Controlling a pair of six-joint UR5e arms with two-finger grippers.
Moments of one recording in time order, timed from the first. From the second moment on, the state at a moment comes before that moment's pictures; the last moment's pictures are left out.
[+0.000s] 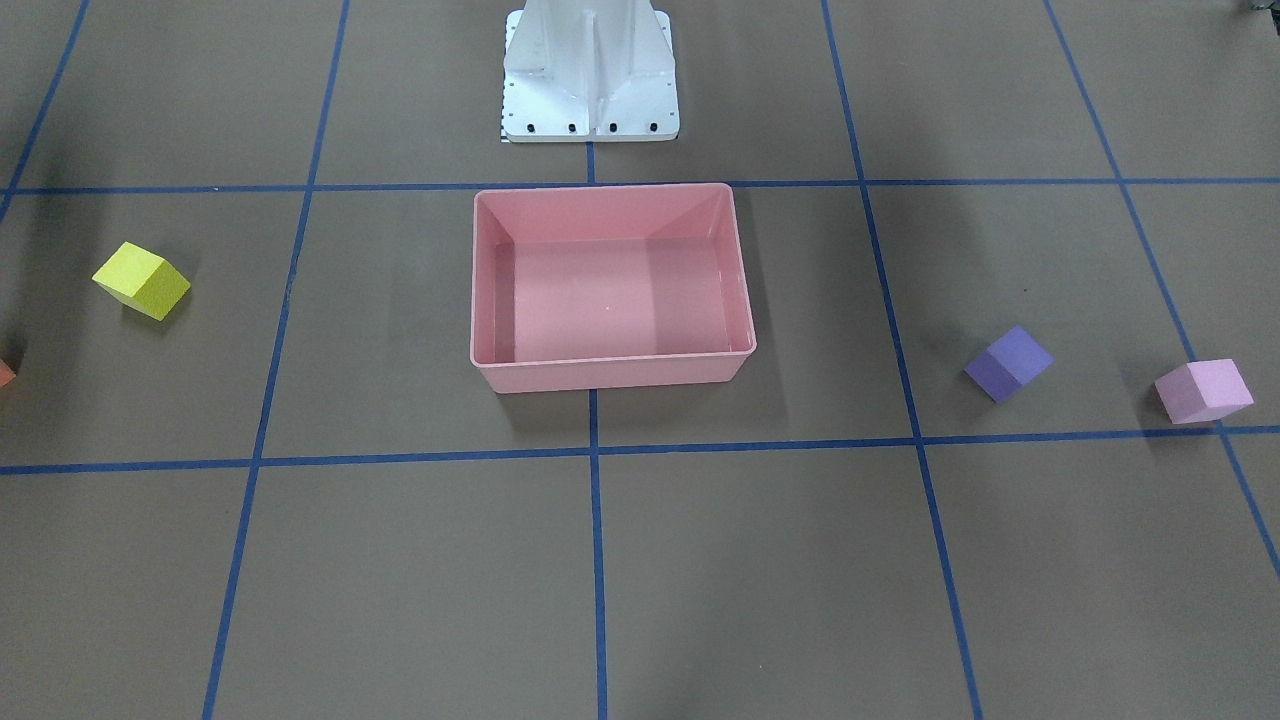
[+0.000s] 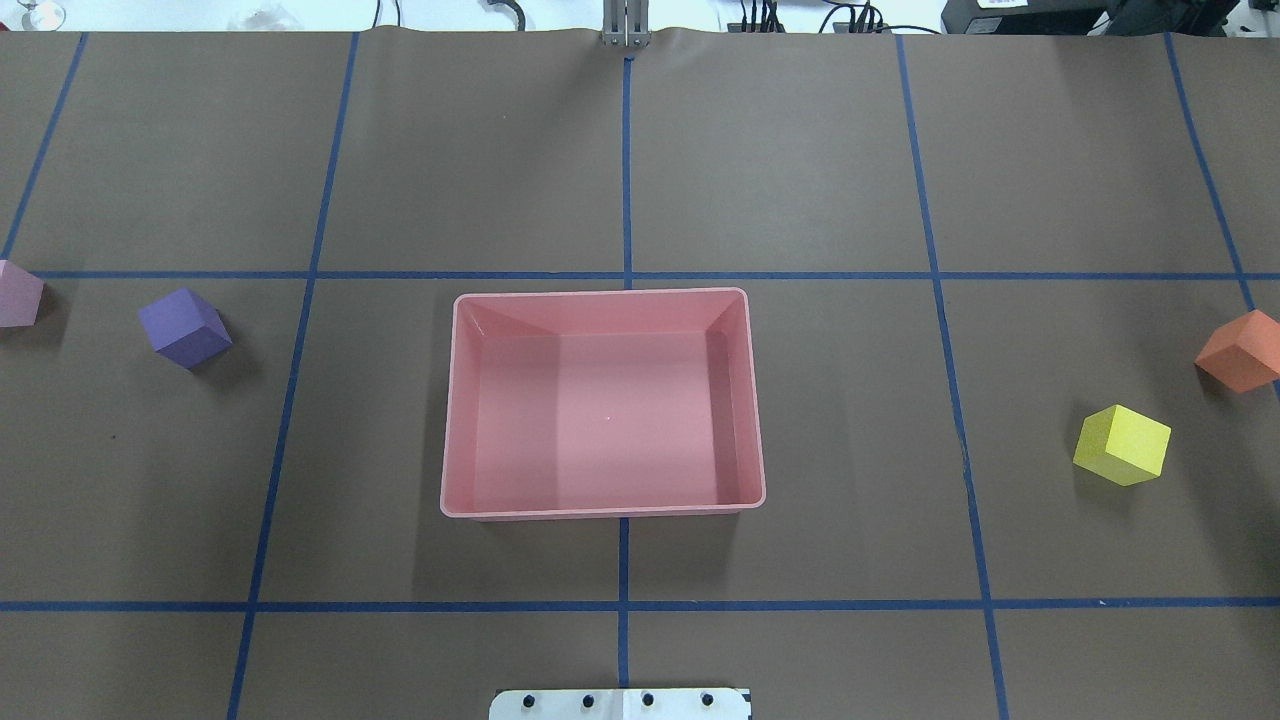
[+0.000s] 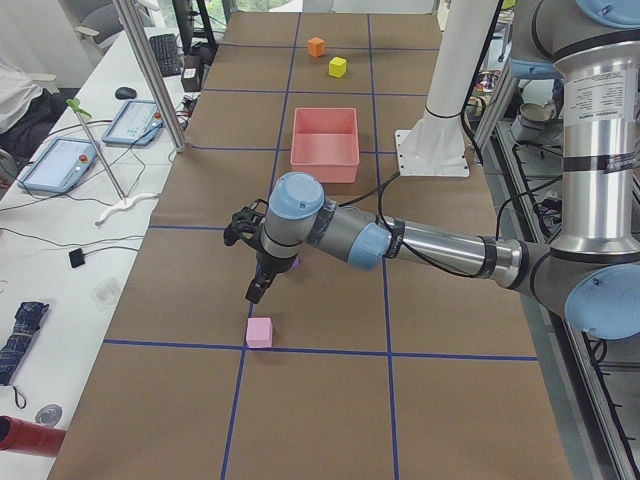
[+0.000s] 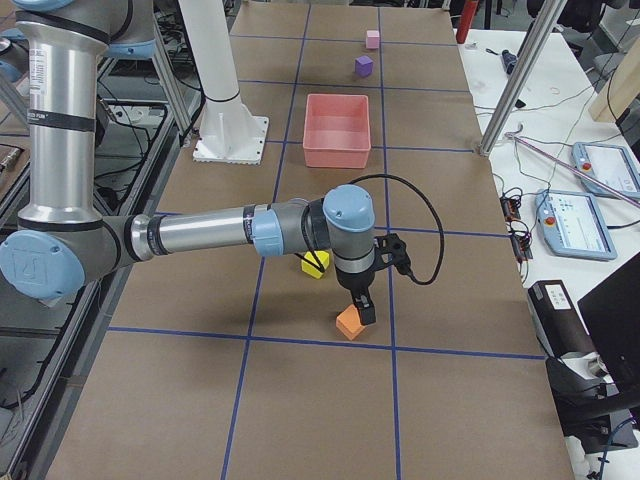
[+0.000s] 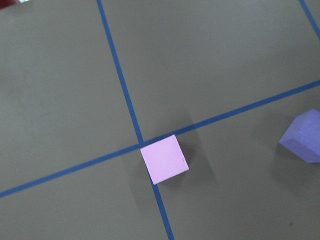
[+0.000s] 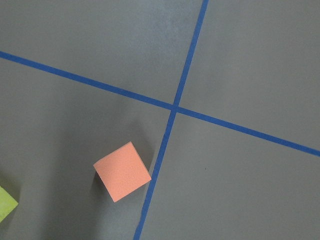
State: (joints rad) left arm -1.55 -1.50 -1.84 -1.84 -2.33 0.08; right arm 1.58 -1.68 1.84 -1.51 2.25 -0.19
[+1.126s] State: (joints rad) left arm -1.09 -1.65 -1.70 -2.01 -2.24 0.08; right arm 1.58 -1.68 1.83 -1.44 2.30 -0.19
